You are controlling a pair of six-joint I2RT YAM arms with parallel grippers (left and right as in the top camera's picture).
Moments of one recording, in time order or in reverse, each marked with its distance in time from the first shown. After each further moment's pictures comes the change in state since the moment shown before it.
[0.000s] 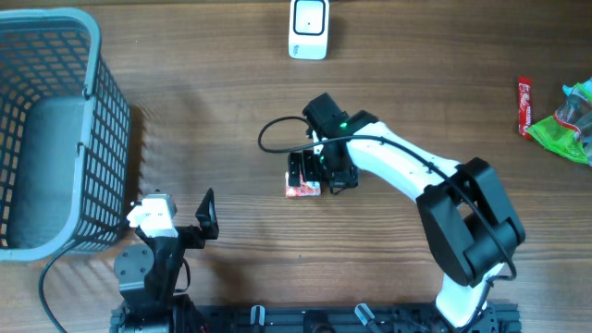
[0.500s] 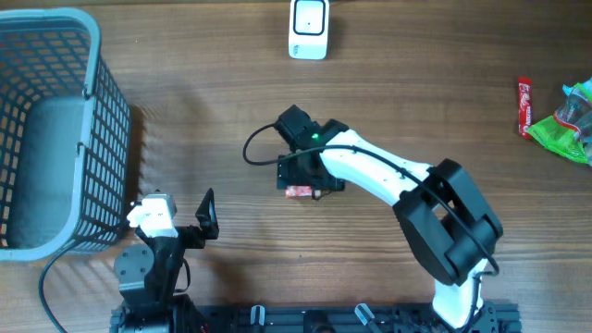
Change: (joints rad) left arm 0.000 0.000 0.000 0.000 0.000 0.000; right arm 0.116 0.065 0.070 -0.014 0.241 0.198
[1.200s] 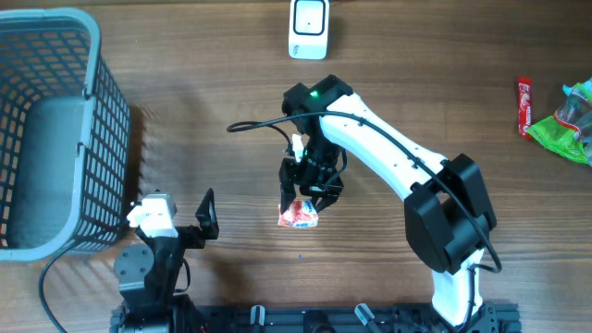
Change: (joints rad) left arm 0.000 0.000 0.000 0.000 0.000 0.000; right arm -0.048 0.055 0.369 -0.752 -0.565 -0.280
